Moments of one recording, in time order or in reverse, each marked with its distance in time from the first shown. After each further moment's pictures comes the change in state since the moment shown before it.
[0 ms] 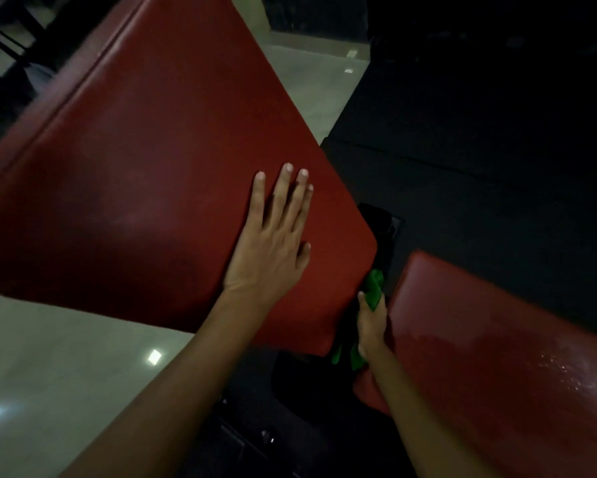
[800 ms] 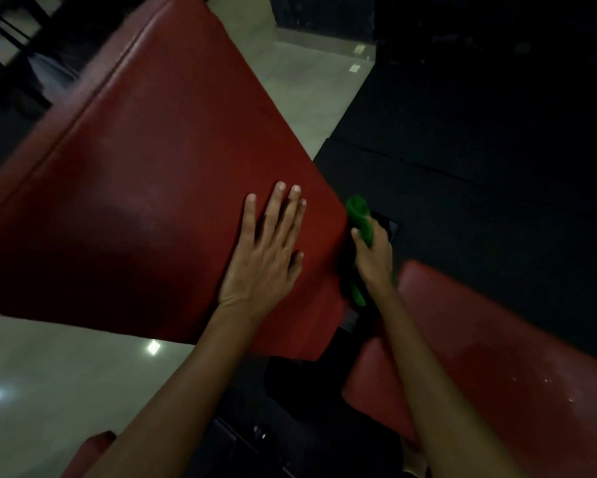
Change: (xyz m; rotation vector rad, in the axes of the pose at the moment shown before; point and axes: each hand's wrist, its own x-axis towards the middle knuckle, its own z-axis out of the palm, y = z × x) left_hand 0.003 0.009 0.005 -0.047 0.023 -0.058; right_hand 0.028 -0.144 0.003 -0.349 -0.128 -0.474
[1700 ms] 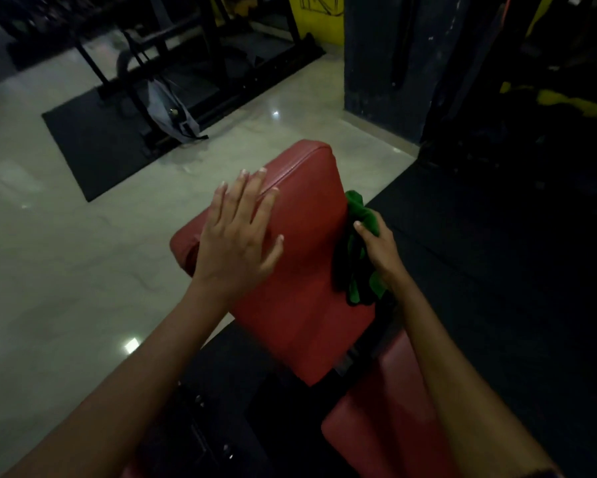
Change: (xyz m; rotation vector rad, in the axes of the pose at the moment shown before) left_hand -0.020 -0.155 -0.077 -0.520 0.105 -0.462; right_hand -0.023 -0.212 -0.040 0.147 -0.375 -0.147
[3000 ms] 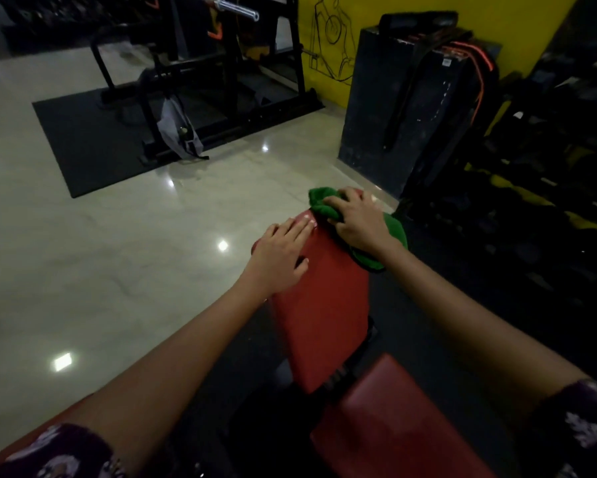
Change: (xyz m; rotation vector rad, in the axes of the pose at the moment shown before) left_hand -0.024 -0.052 -0.004 -0.343 -0.215 0.056; right_hand -0.043 -0.160 0.089 -1.359 -0.079 -0.592
